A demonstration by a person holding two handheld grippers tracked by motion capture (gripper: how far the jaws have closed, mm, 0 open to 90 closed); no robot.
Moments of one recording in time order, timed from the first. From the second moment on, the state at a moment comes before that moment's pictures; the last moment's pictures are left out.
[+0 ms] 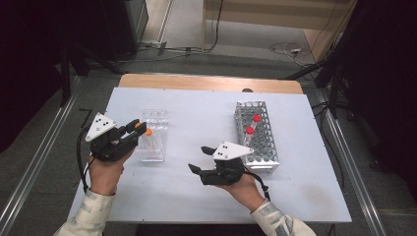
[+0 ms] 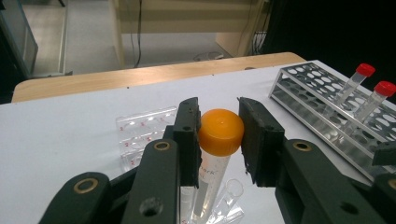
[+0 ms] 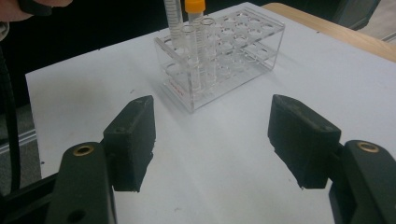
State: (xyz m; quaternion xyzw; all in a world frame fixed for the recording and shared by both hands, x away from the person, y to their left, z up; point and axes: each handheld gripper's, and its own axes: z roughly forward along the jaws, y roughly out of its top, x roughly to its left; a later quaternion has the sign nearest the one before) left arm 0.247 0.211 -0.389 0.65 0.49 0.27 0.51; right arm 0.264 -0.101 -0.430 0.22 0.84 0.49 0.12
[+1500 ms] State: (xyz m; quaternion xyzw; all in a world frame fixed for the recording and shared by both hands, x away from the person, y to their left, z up) left arm 0.251 0.197 -0.404 0.65 0.52 0.28 0.47; right arm 0.266 -0.133 -0.423 0.25 0.82 0.49 0.14
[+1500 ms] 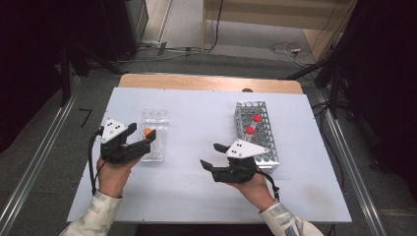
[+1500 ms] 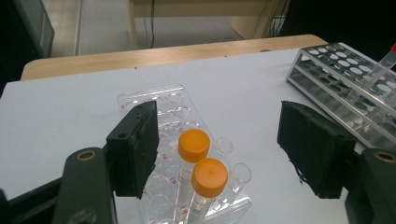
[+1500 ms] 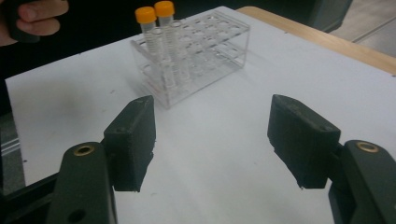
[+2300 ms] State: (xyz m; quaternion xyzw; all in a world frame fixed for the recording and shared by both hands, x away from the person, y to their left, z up) left arm 0.252 0.193 -0.404 0.66 0.52 0.28 0.47; right arm 0.295 -0.209 -0.436 0.39 0.77 0.45 0.24
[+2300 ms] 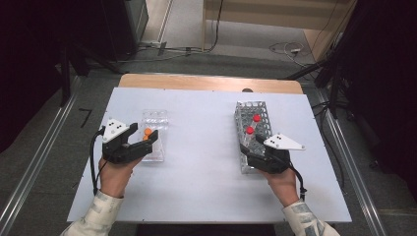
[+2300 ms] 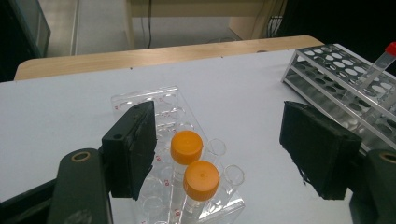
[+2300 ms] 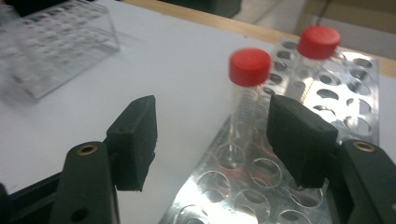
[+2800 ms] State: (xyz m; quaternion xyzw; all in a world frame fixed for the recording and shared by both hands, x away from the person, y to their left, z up) left arm 0.251 0.193 -0.404 0.66 0.52 0.28 0.47; right arm 0.316 -0.193 -0.448 0.44 0.76 0.40 0.27
